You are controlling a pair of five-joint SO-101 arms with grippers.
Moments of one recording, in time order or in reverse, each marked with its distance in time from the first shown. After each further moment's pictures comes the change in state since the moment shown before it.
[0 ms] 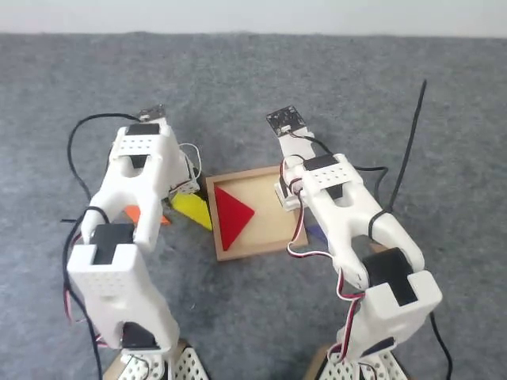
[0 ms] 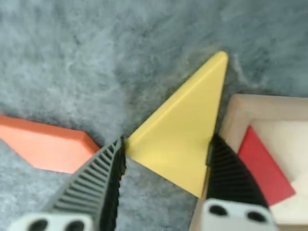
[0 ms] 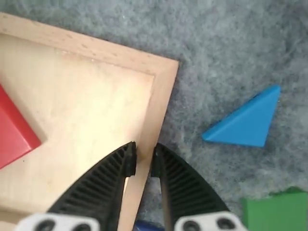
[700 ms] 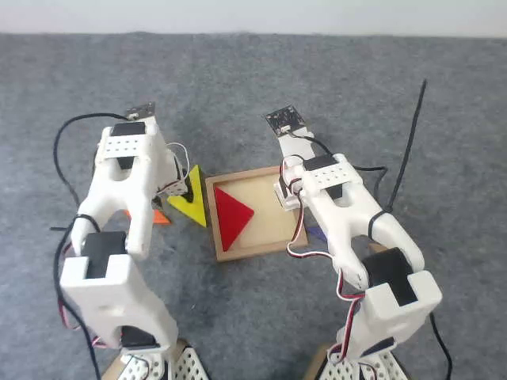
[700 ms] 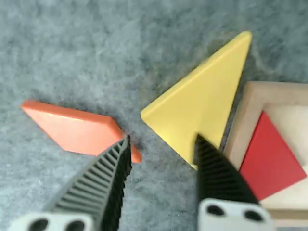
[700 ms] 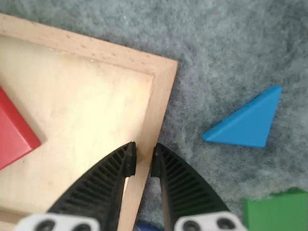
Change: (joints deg) left arm -3.2 -7.5 1.9 3.3 -3.6; right arm 0.0 0.0 0.0 0.0 0.0
